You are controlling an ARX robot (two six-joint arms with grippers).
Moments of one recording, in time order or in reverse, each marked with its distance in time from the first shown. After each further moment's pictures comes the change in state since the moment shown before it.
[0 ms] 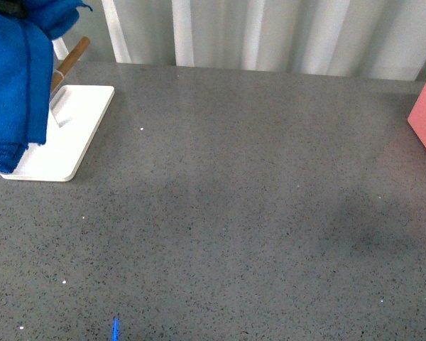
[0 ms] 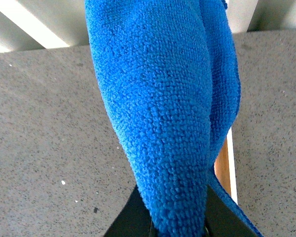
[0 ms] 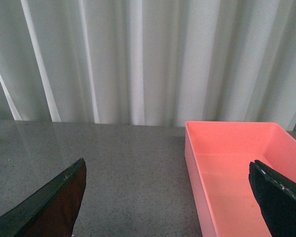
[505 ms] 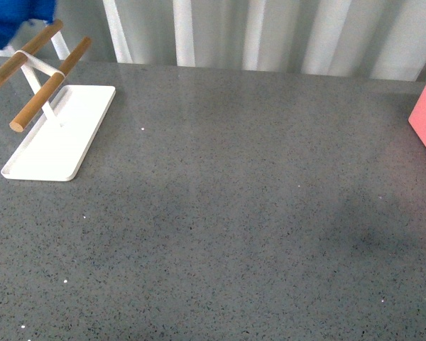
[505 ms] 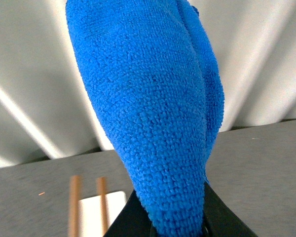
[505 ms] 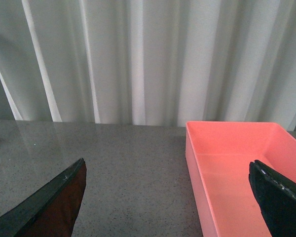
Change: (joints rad) left arm -0.176 -0.376 -0.129 0.148 0.253 -0.116; right arm 0.000 0.000 0.000 0.000 0.000 0.000
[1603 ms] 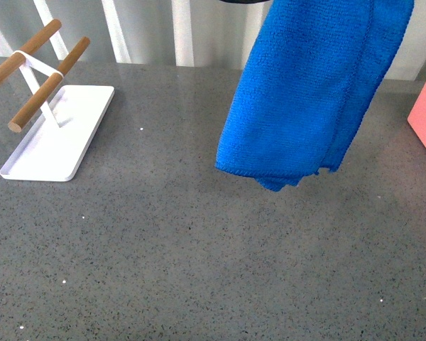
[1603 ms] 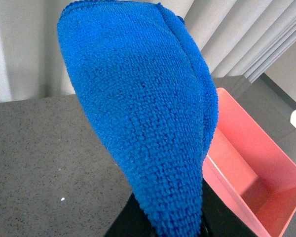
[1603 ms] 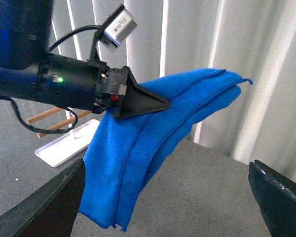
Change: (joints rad) left arm -0.446 0.175 -0.178 0.410 0.036 -0.403; right arm -0.164 0.867 0.312 0.523 -0.779 -0.013
